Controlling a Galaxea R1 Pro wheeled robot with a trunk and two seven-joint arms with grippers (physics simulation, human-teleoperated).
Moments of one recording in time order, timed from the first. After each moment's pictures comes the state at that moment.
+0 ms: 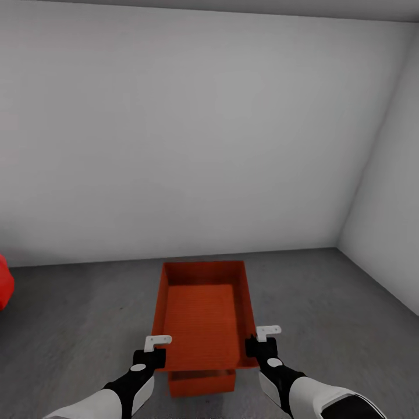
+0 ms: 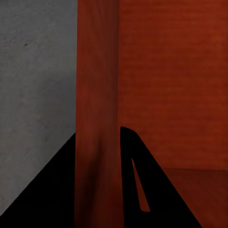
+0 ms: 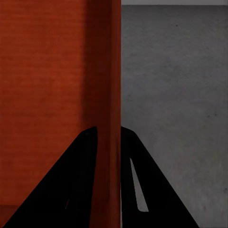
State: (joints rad) left arm -0.65 -0.10 -0.13 -0.10 0.11 -0.14 0.19; right arm -0.72 0.13 0.27 0.01 -0.17 -0.31 -0.16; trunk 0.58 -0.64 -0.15
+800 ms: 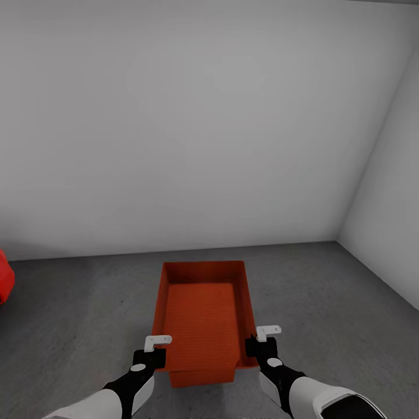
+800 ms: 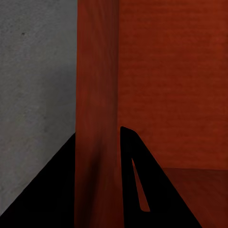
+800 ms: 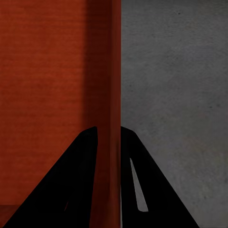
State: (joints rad) left arm -0.65 -0.10 -0.12 -0.10 0.11 -0.14 0.19; right arm -0.72 0.13 0.27 0.01 -0.17 -0.31 -0.16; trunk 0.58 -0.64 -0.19
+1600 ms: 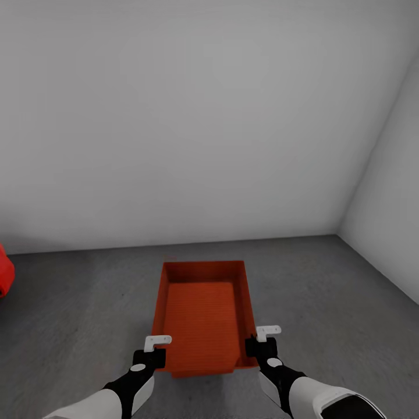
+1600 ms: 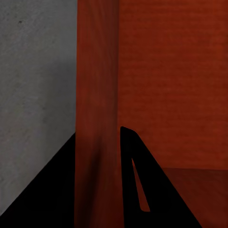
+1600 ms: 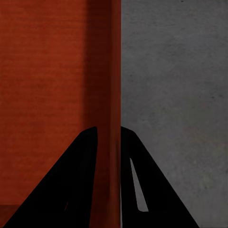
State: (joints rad) left arm -0.65 -0.09 -0.13 -0.10 0.11 -0.14 0.19; right arm -0.72 0.13 0.27 0.01 -0.17 -0.31 -0.16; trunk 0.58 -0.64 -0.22
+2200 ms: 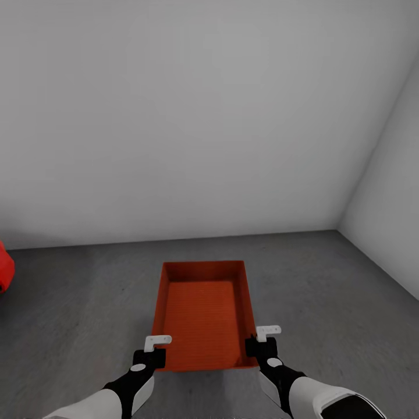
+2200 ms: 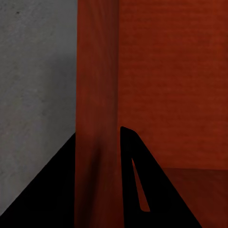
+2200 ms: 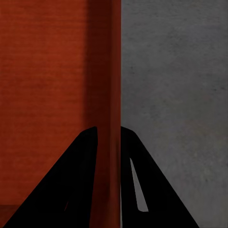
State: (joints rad) left arm -0.65 -0.09 -0.13 -0.10 0.11 -0.14 0.19; right arm -0.72 0.13 0.27 0.01 -0.17 -0.31 -0.16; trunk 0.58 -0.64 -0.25
